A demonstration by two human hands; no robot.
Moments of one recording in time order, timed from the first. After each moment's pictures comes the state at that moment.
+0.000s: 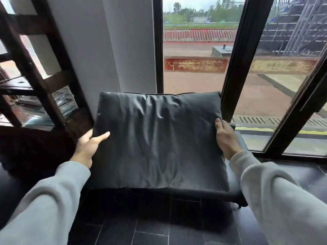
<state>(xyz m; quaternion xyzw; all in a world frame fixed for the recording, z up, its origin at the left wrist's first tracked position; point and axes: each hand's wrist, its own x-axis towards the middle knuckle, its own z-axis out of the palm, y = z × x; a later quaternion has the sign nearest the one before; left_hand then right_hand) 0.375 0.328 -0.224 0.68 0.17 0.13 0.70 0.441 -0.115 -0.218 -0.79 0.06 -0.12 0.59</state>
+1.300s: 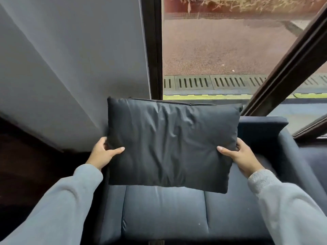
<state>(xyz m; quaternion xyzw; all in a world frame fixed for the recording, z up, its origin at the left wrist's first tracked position) 1.009 0.414 -0.500 0.76 0.22 -0.09 0.61 0.965 -0.066 -0.486 -0.71 0.22 0.06 0.67</state>
